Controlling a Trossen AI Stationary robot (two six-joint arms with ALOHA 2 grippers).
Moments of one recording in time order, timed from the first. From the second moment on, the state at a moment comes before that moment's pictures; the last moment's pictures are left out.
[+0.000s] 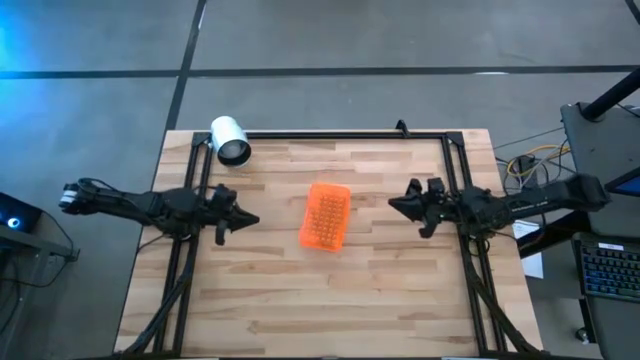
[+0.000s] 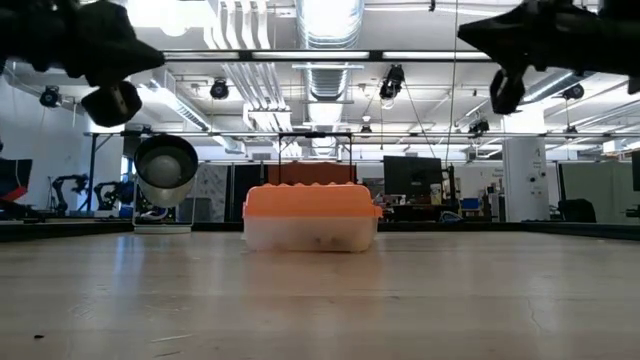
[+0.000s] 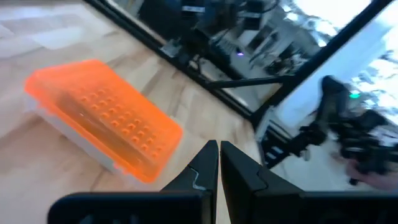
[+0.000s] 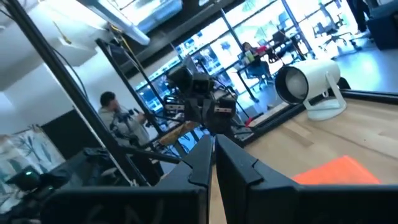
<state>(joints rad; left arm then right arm) -0.13 0.37 0.27 -0.03 -0.09 -0.68 0.07 0.74 0.14 0.80 0.16 0.58</state>
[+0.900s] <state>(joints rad) -0.13 0.04 0.16 -0.11 -0.04 -0.71 0.07 0.44 0.01 0.71 0.16 0.63</state>
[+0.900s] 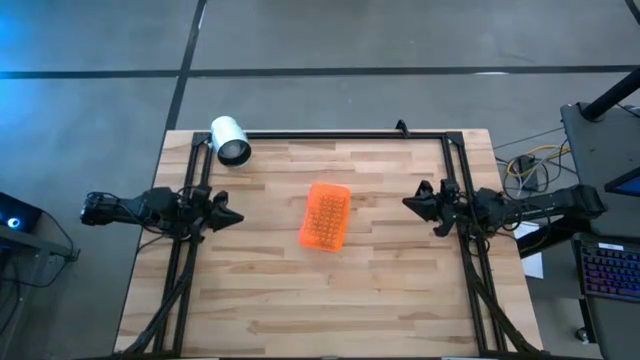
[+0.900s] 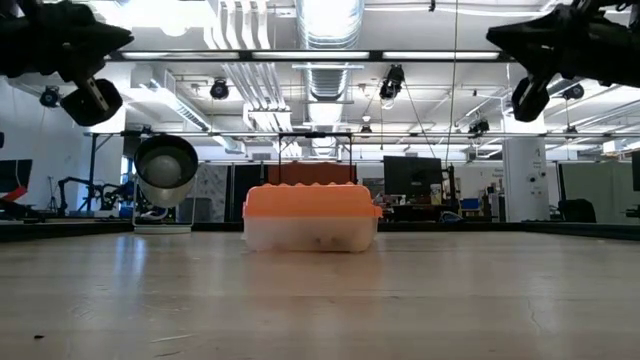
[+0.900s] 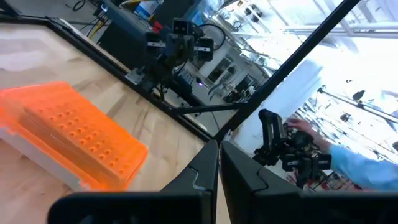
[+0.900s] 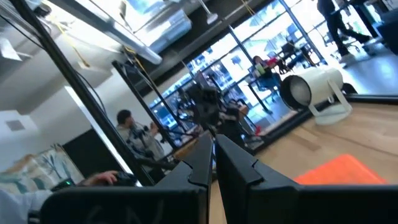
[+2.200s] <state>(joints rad) 0.08 0.00 0.01 0.01 0.00 -0.71 0.06 0.10 0.07 0.05 0.16 0.63</state>
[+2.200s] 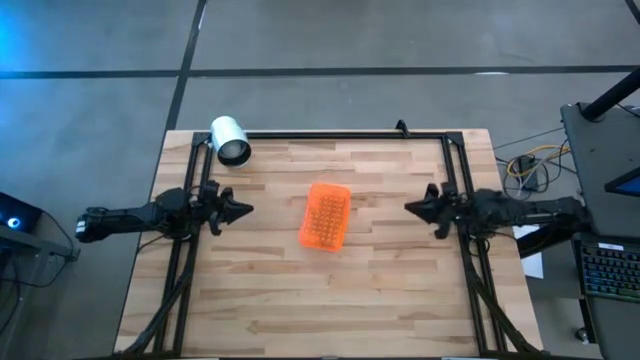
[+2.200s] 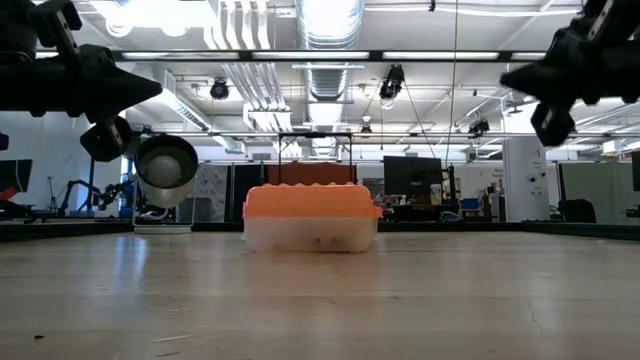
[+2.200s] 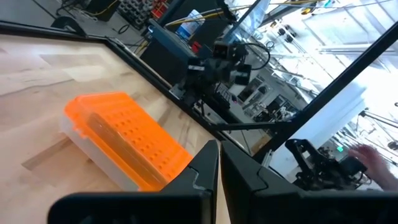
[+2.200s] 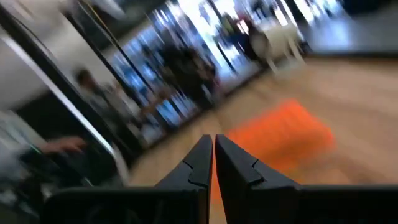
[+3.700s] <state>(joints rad) 0.06 0.00 0.01 0.02 0.00 -0.71 0.06 0.00 0.01 0.04 0.16 0.63</state>
